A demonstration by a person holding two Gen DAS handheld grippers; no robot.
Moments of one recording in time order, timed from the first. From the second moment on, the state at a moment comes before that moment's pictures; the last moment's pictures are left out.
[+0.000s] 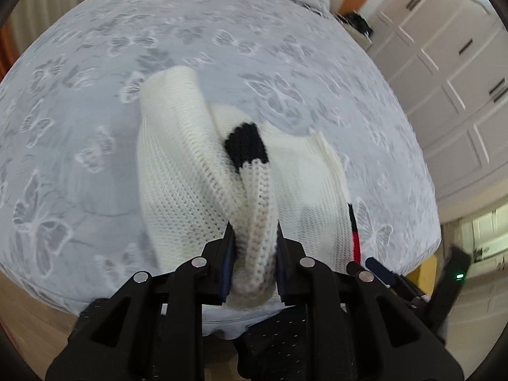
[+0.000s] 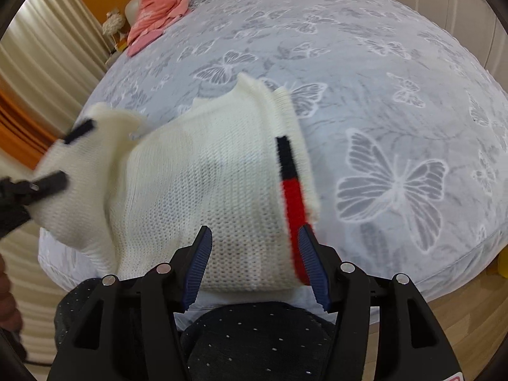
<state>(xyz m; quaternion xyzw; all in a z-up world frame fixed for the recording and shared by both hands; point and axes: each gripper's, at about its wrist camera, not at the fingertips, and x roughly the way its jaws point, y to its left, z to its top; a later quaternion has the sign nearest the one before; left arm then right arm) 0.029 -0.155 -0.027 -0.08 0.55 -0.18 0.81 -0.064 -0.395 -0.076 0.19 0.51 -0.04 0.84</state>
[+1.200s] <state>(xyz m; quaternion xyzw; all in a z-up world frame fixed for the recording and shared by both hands) -0.040 -0.087 -0.026 -0.07 0.55 -0.13 0.82 0.084 -0.263 -0.045 0.22 0.55 0.19 0.78</state>
